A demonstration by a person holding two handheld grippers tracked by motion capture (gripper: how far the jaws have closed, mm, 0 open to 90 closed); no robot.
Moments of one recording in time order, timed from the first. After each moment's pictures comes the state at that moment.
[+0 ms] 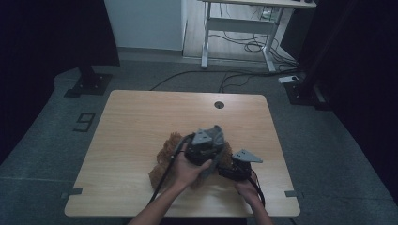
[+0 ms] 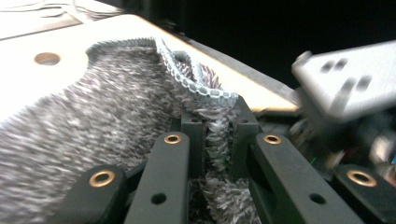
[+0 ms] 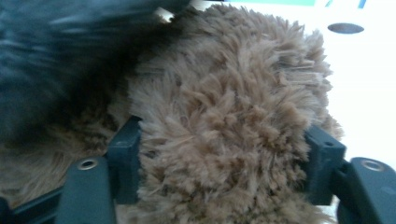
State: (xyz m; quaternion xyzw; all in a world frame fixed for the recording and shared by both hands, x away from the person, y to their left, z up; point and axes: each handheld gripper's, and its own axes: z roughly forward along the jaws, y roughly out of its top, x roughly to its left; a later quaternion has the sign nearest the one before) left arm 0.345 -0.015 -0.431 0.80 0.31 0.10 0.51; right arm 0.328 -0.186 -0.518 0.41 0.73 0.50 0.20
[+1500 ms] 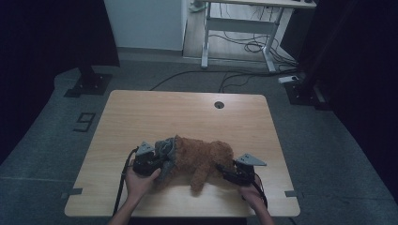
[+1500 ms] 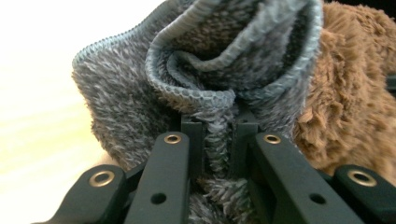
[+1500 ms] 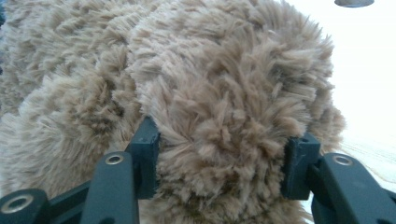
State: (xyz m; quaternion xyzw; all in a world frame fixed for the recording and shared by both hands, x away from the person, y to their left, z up) left arm 0.334 0.154 -0.495 0.75 0.46 0.13 0.46; right arm 0.321 -0.200 -0.528 0.43 0.73 0.50 0.17
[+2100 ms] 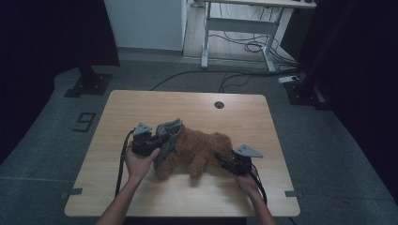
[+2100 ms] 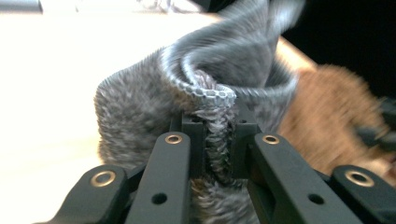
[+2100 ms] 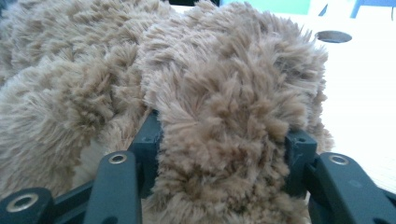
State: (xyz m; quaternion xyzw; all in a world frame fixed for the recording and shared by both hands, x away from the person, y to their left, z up) left arm 0.370 0.157 -0.442 0.72 0.45 0.15 0.50; right arm 0.352 -0.195 -0.530 0.41 0.72 0.51 0.21
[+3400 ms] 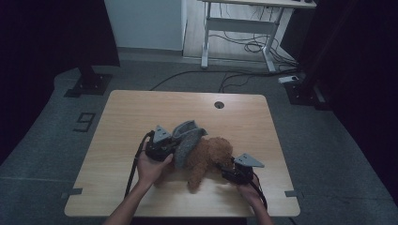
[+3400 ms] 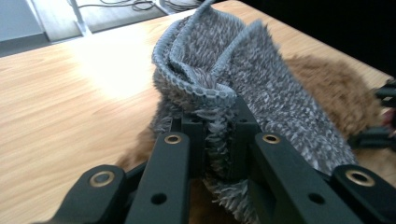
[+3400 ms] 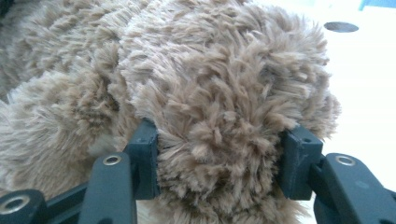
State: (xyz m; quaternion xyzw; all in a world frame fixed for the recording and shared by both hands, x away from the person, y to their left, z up) left arm 0.349 0.120 -0.443 0.77 0.40 0.21 0.45; right arm 0.324 -0.196 -0.535 0.40 0.74 0.50 0.22
